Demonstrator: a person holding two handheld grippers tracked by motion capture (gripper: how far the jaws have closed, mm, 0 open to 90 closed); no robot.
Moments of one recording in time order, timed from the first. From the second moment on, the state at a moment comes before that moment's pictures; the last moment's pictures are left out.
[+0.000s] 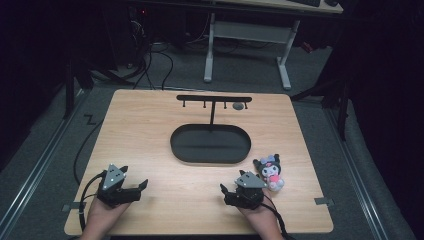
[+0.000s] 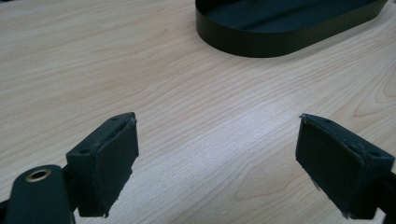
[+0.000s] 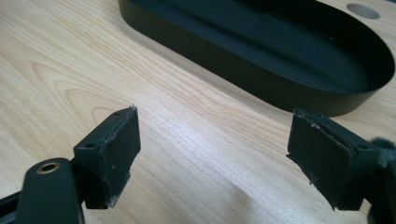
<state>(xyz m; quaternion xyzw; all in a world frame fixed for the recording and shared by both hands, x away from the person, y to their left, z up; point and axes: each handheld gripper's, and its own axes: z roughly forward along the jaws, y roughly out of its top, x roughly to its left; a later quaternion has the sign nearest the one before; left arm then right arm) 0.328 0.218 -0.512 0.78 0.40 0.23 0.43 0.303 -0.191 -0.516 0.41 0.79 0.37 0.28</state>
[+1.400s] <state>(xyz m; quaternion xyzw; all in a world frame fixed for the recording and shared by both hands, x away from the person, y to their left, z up) 0.336 0.213 -0.517 0.77 0.38 0.24 0.46 0.308 -0.204 -0.516 0.45 0.77 0.37 0.25</state>
